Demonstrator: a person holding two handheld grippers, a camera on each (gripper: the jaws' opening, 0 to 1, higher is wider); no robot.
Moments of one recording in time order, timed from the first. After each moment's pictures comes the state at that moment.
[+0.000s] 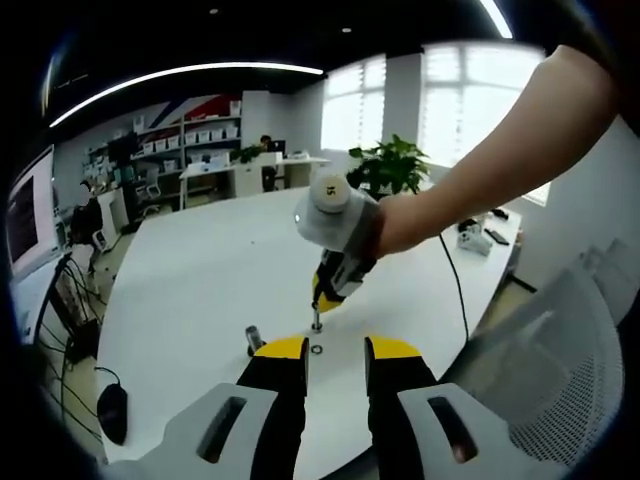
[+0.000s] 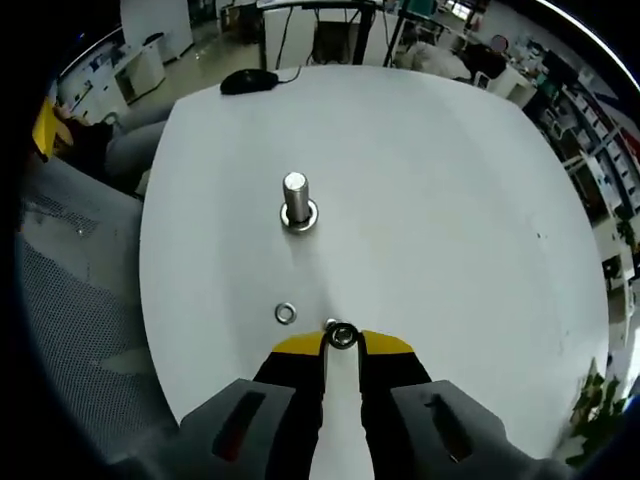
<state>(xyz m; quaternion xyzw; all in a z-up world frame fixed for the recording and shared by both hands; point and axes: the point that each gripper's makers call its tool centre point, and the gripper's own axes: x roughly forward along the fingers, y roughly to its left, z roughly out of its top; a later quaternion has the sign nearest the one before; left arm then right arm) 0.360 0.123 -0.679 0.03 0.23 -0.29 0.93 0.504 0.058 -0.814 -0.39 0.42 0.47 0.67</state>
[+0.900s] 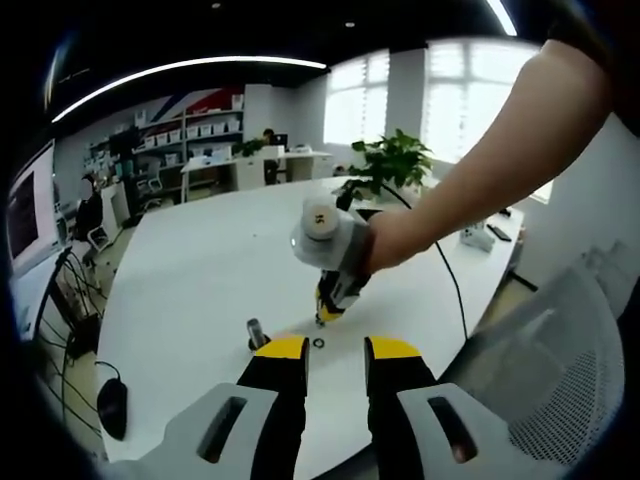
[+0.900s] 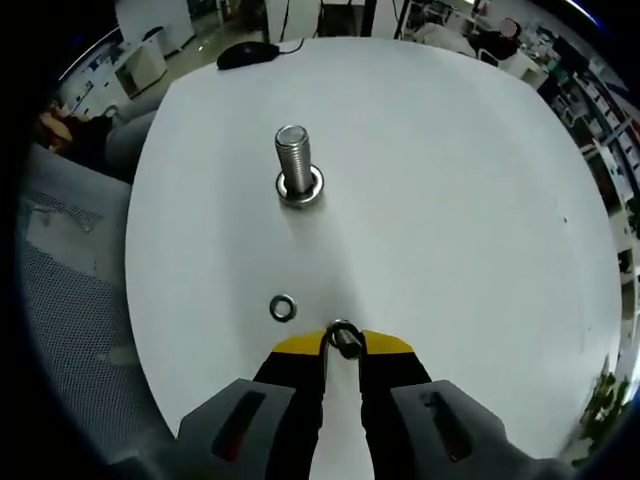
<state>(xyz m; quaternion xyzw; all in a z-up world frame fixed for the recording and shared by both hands) 0.360 0.126 -0.685 0.03 0.24 -0.28 0.93 0.500 0.054 -0.853 -0.39 0.45 0.48 0.65</state>
